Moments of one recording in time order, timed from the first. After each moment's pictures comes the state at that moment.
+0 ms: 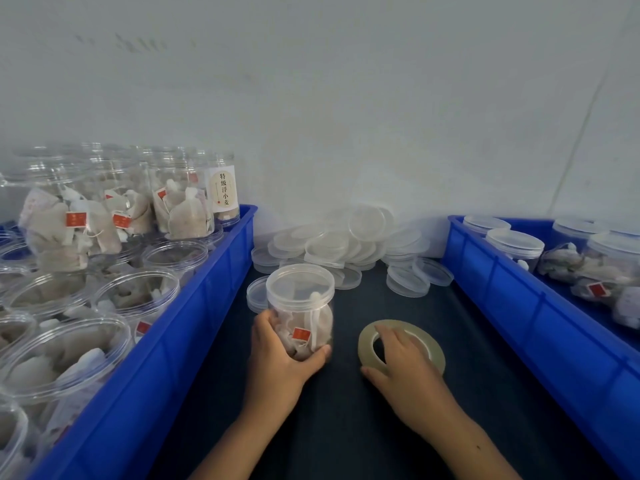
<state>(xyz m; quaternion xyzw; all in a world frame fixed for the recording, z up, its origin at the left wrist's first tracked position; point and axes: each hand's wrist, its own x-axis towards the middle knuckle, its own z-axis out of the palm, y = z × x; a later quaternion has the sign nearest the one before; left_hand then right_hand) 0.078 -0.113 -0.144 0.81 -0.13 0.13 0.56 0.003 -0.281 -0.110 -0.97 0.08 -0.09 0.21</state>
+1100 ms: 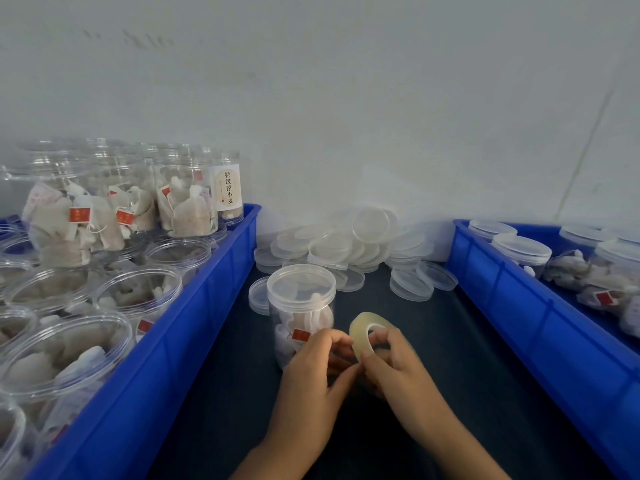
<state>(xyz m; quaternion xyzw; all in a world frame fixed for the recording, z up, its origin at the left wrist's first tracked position) 0.036 -0.129 -0.124 0.77 -0.32 0.13 0.53 -0.005 -0.262 -0.102 -0.82 0.09 -0.10 0.55</state>
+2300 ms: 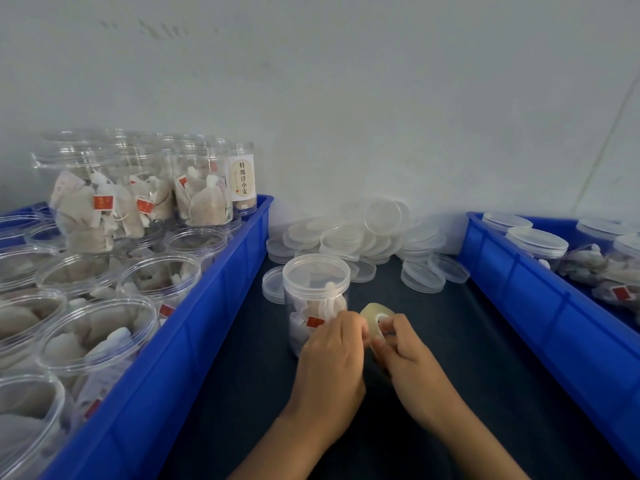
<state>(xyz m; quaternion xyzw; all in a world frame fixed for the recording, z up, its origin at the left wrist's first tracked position) 0.033 -0.136 -0.113 0.83 -0.35 0.28 0.32 -0.006 -0.257 -0.097 -0.86 0.07 -0.10 0.49</state>
